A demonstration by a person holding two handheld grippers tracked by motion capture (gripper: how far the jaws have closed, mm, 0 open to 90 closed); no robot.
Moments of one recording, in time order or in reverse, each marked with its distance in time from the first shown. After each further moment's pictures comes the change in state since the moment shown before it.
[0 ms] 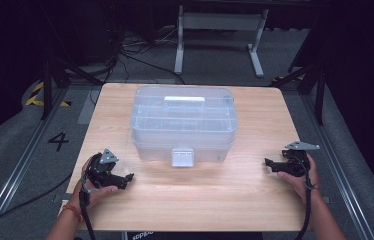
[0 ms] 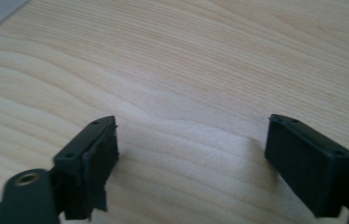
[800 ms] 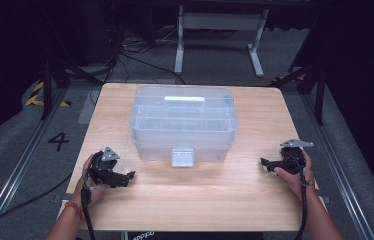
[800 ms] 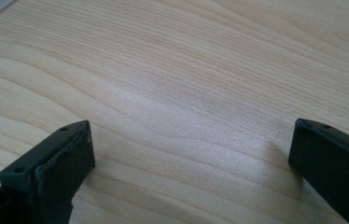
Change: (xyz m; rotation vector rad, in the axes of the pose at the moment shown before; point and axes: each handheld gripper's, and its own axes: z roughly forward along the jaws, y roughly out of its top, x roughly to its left) left arm 0.000 0.005 0.004 0.000 0.012 -0.022; right arm 0.004 0.007 0.016 0.017 -0.027 -0.018
